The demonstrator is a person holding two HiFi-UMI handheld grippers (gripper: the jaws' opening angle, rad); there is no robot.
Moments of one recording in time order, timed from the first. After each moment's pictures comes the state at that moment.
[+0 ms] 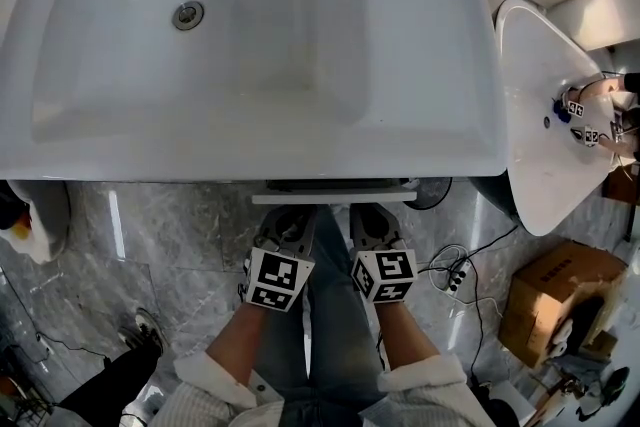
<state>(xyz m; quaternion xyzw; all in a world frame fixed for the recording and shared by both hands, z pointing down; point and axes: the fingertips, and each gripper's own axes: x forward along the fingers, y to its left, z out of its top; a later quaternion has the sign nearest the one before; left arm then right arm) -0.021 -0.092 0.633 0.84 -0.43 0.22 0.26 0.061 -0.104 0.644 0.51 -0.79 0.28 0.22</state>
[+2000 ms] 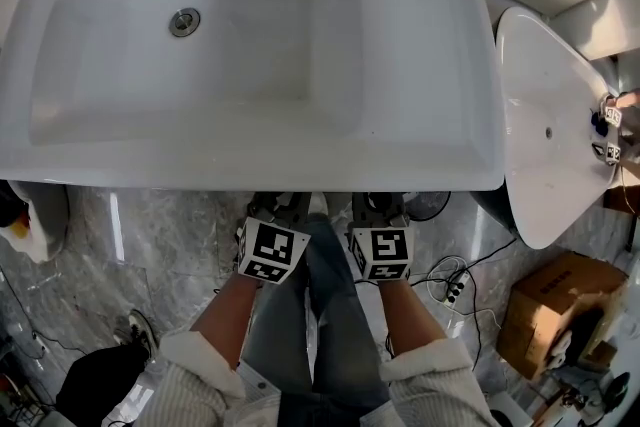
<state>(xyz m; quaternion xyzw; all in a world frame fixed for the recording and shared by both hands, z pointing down) -0.014 -0.172 0.625 0.86 -0.44 0.22 0.15 0.073 -0.183 0.632 0.51 -0.82 0.16 0.22</state>
